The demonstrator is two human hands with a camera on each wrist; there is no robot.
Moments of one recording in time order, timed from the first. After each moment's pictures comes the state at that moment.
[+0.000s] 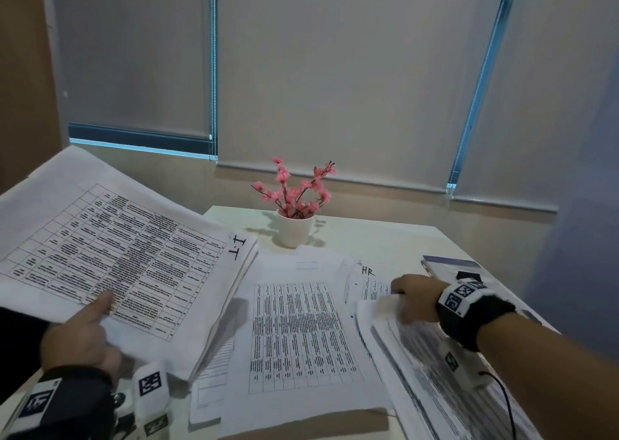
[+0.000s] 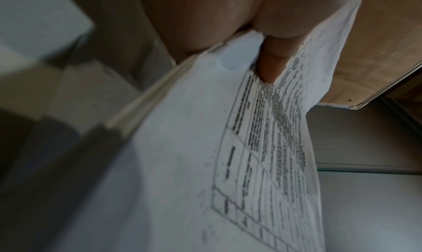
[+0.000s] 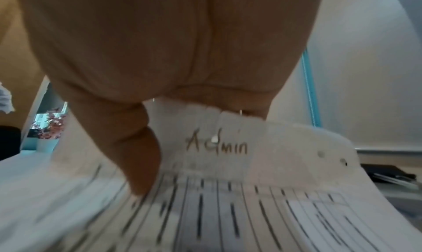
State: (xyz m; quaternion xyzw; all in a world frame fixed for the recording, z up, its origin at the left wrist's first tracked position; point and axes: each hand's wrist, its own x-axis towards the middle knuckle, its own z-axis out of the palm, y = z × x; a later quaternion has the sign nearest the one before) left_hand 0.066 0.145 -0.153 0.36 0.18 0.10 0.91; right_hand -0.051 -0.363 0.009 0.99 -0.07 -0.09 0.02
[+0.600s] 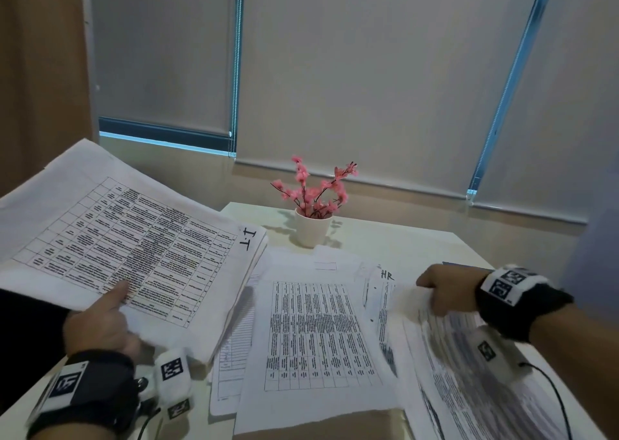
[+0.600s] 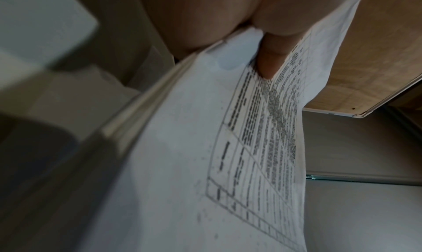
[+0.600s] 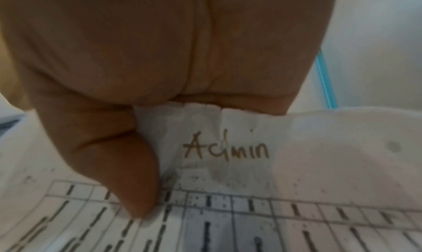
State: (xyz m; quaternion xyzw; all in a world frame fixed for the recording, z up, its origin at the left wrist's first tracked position) left_hand 0.017 0.112 -0.097 0.40 0.22 0.21 0.87; right_hand -0.048 -0.363 0.043 0.99 -0.06 -0.13 0.00
